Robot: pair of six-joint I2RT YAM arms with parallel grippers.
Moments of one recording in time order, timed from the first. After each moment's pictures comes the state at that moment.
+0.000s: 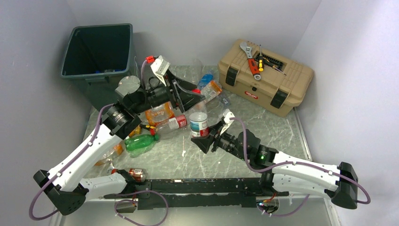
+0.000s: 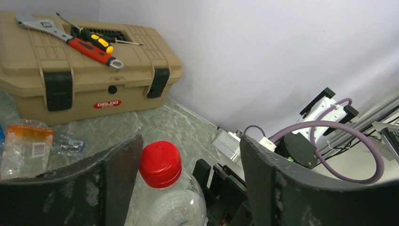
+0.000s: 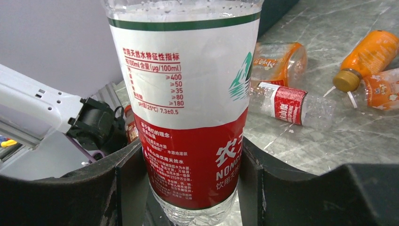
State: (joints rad) left arm -0.71 1.10 1.27 -0.02 0.45 -0.48; right arm 1.14 0.83 0.54 0.28 0.14 0.37
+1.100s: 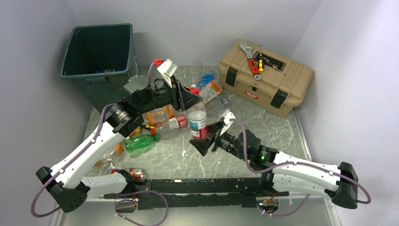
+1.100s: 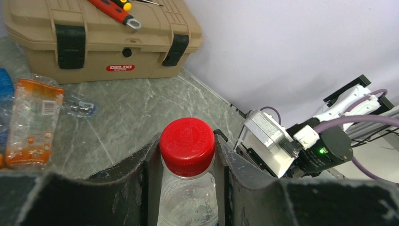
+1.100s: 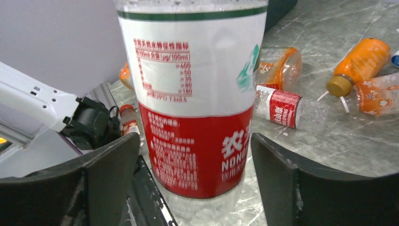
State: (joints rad) left arm -0.71 1.12 1.27 -0.17 0.41 -0.46; right arm 1.14 0.83 0.54 0.29 0.16 0.33
